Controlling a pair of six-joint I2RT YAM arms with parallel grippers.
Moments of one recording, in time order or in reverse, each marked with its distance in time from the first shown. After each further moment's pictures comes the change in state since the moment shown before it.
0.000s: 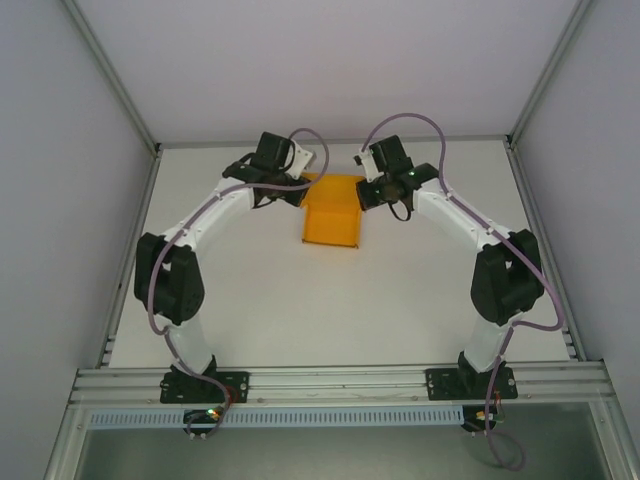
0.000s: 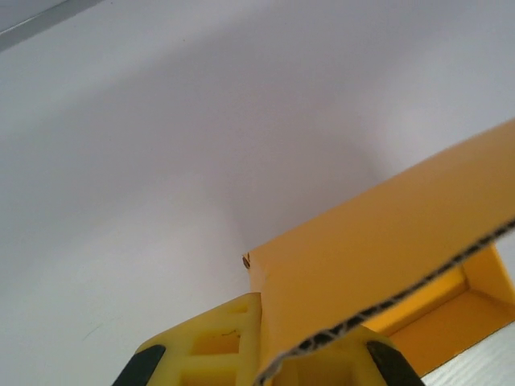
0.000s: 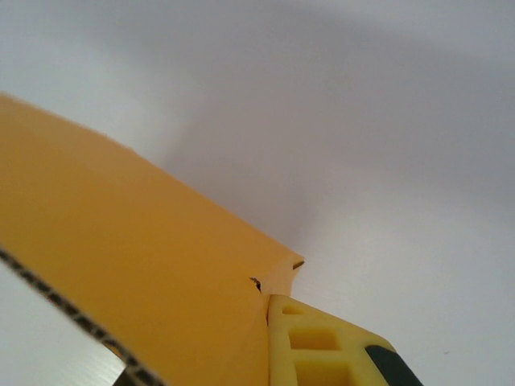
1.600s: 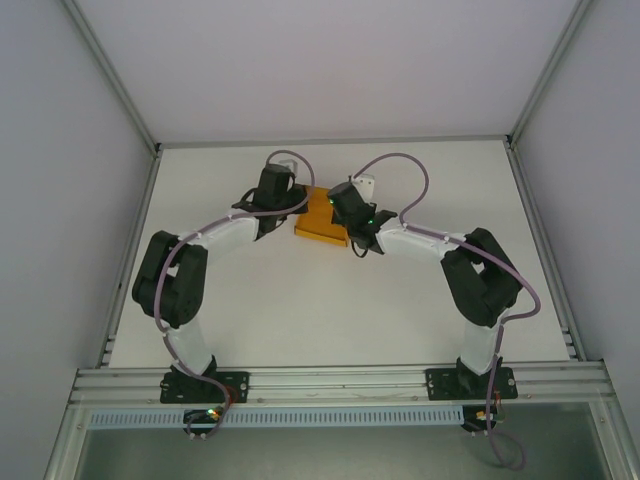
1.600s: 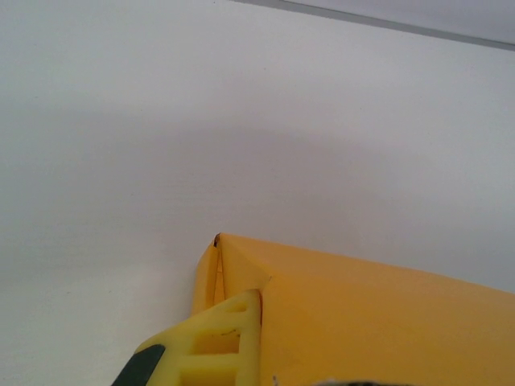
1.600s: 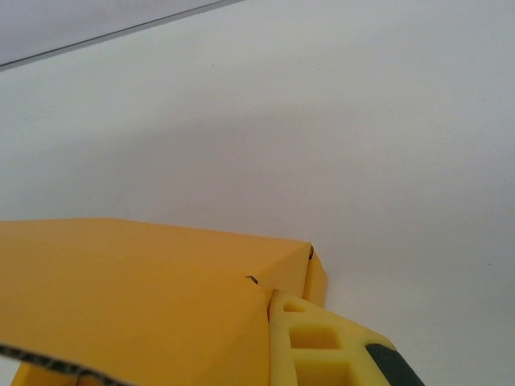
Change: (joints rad) left arm -0.017 -0.042 -0.417 0.596 -0.117 -0.481; right arm 0.245 0.064 -0.265 0.465 0.534 0.531
